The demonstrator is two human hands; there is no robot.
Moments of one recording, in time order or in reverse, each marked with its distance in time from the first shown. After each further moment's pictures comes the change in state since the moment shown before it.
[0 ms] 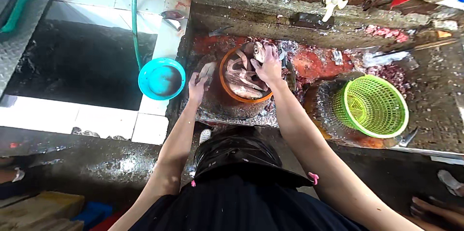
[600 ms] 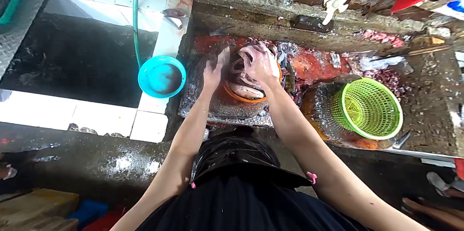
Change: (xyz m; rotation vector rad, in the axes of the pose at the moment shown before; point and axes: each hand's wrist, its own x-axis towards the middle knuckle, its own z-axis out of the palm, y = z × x) left_hand 0.021 0.031 0.065 0.442 -0.024 0.122; right_hand -0.001 -0.050 -0.006 0.037 0.047 -0.361
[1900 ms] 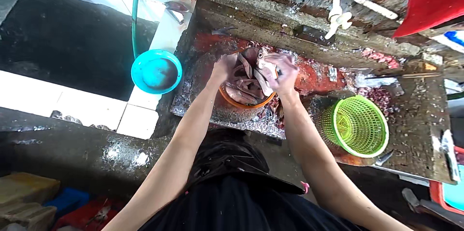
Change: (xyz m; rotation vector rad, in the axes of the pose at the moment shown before) left_hand 0.027 0.049 0.032 0.398 -0.279 -0.065; right_hand -0.027 0.075 -0.040 0.286 0.346 -0.401
